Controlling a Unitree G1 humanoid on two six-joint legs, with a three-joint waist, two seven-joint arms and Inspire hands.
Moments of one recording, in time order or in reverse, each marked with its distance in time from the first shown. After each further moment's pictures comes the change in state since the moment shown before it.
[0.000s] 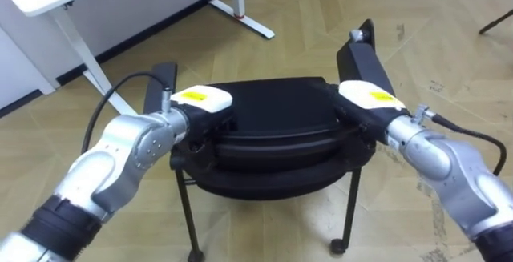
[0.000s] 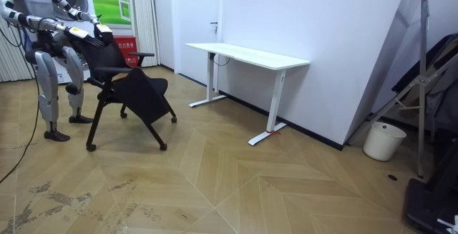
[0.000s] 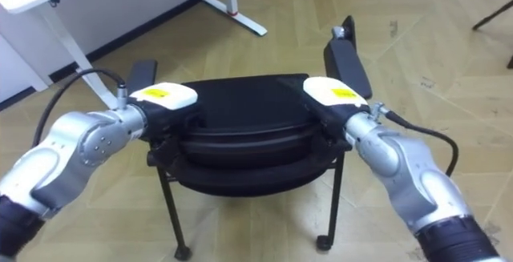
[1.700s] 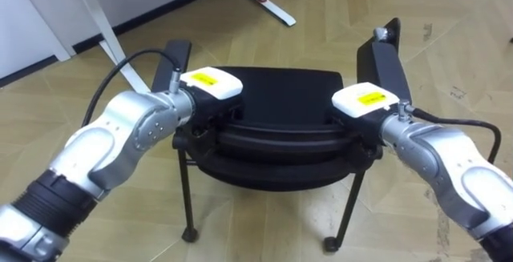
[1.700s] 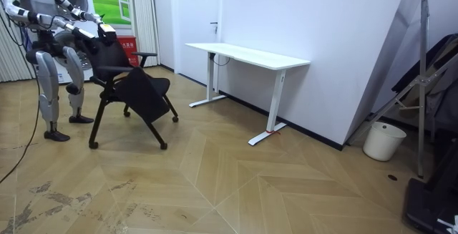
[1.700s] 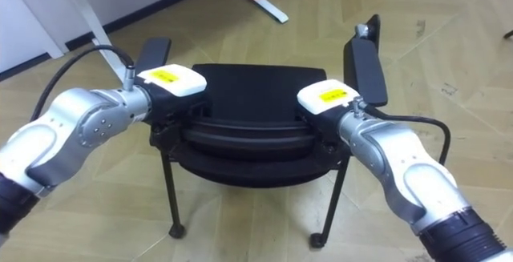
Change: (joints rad) left arm -0.083 0.046 -0.043 0.025 -0.004 -0.048 0.014; right arm -0.009 -0.060 0.133 -0.156 -0.175 0.117 0.122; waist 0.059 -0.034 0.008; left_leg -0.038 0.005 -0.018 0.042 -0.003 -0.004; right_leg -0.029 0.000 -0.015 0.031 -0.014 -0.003
